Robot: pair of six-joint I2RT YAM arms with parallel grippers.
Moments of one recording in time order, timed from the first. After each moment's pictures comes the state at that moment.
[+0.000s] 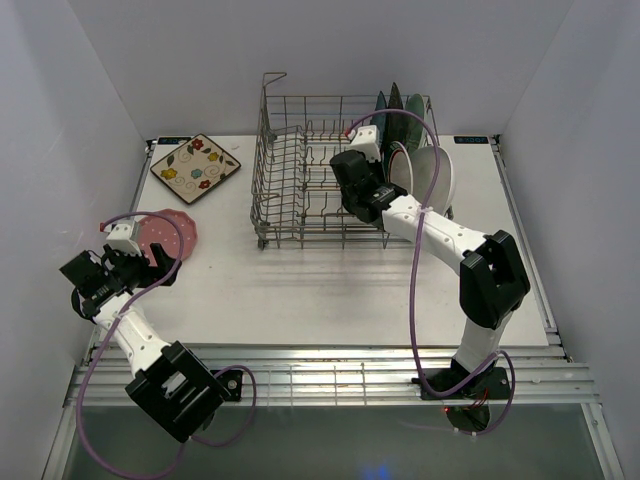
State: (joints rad) left arm 0.82 0.97 0.65 -0.44 0.91 0.47; right arm 0.72 1.79 1.48 -0.25 0.94 0.11
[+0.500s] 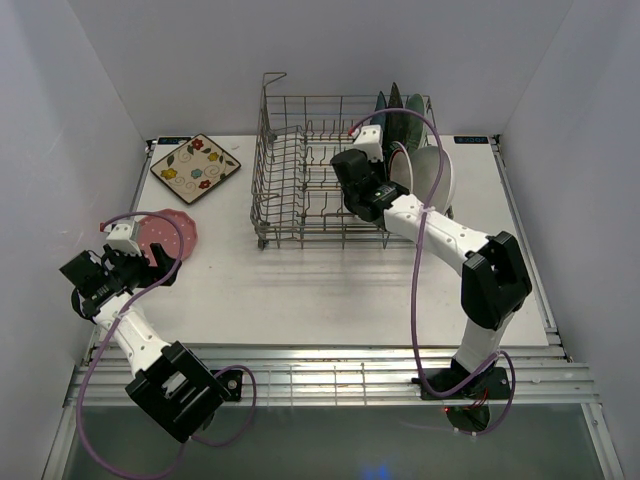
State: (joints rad) left arm 0.82 0.97 0.65 -0.44 0.91 0.47; right arm 0.72 1.78 1.48 -0.29 0.92 0.17
